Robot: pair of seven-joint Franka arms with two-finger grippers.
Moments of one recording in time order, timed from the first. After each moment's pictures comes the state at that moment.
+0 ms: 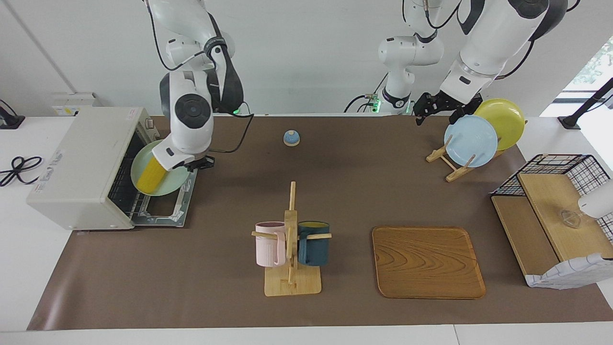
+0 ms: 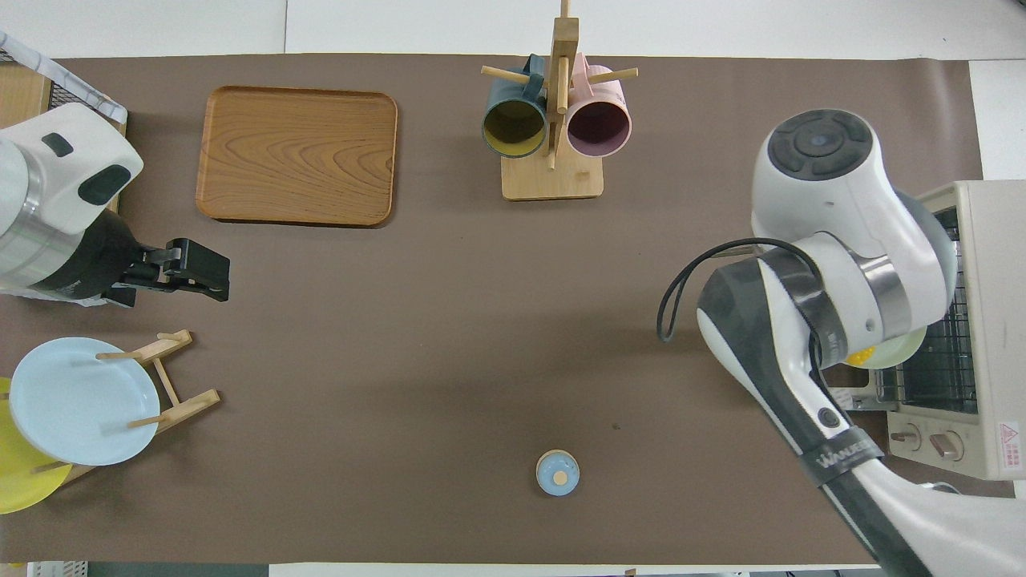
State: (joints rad) left arm -0.09 -0.02 -0.15 -1.59 -0.06 1.44 -0.21; right arm 0.19 0.15 -0.04 -1.86 -0.28 1.69 0.28
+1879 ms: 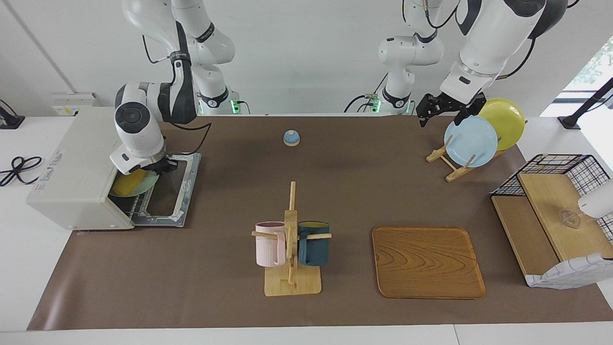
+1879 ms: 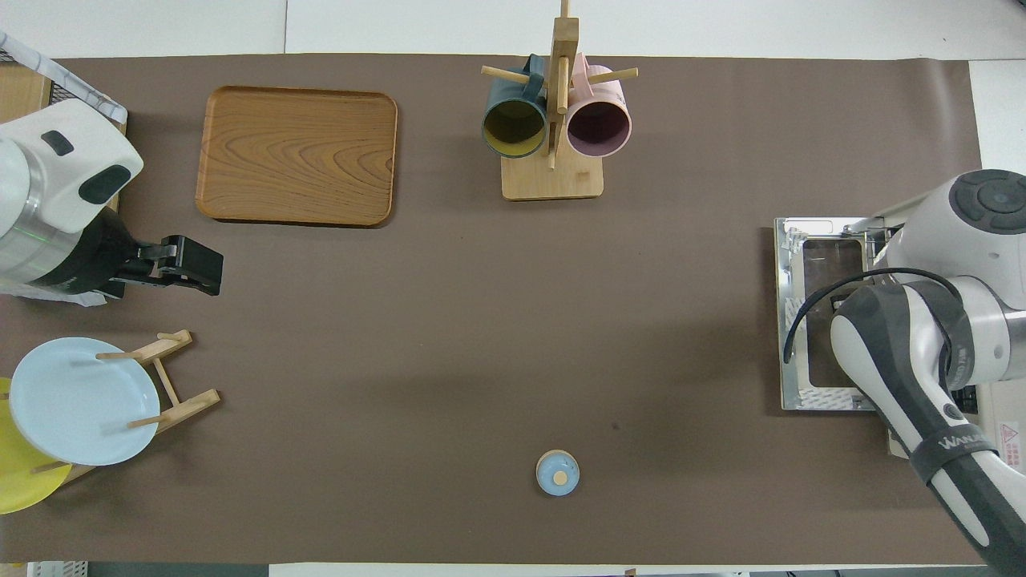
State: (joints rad) left arm -0.09 -0.02 -0.15 -1.59 -0.01 1.46 -0.19; right arm -0.02 0.07 -0.03 -2.11 -0.28 1.94 0.08
